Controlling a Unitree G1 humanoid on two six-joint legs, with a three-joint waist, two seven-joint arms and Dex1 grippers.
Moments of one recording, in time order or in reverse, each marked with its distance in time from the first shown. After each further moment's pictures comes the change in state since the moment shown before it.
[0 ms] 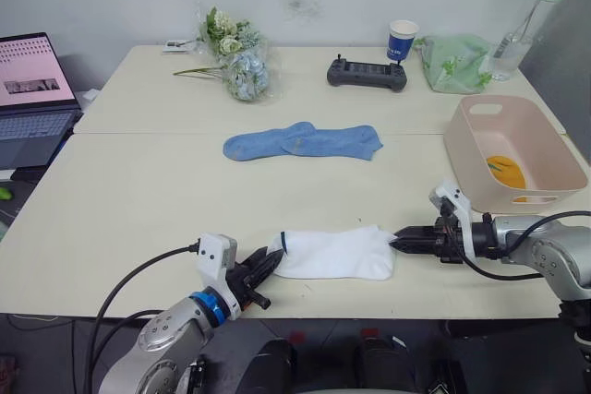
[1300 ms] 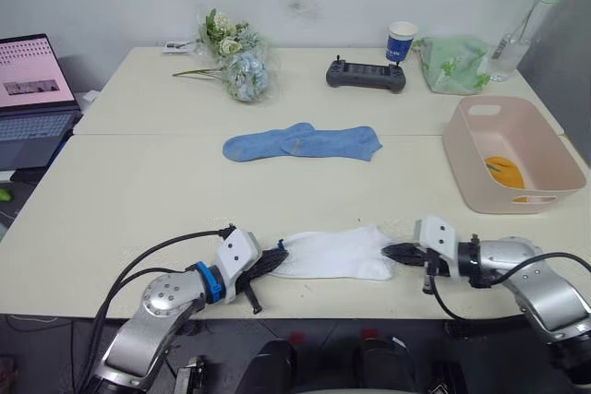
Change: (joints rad) left arm -0.188 0.257 -0.164 0.295 0.346 -0.386 -0.332; right arm 0.202 0.047 0.086 -0.002 -0.378 -0.684 0.053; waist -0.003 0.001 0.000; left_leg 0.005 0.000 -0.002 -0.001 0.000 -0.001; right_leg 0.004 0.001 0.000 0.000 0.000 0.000
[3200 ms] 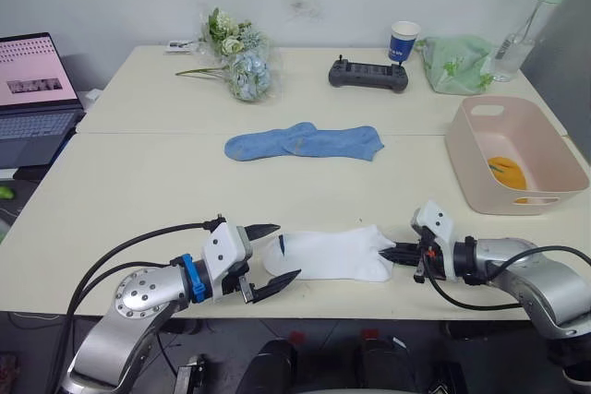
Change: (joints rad) left arm 0.005 0.047 0.089 -0.213 -0.077 0.065 -0.074; right arm -0.056 0.031 -0.025 -0.128 0.188 0.482 -0.140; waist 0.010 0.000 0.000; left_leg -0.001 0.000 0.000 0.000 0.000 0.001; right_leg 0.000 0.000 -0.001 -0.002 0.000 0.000
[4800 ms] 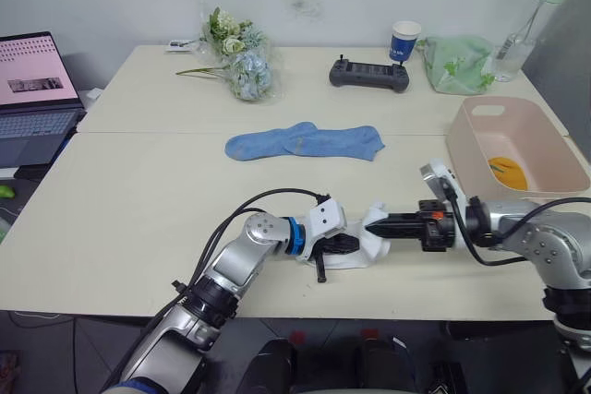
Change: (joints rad) left arm -0.587 -0.334 -0.427 0.648 0.214 0.015 -0.157; right arm -0.255 0.076 -0.108 0.057 0.375 0.304 0.129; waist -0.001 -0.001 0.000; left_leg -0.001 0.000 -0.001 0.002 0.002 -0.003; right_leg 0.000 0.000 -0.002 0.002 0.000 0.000
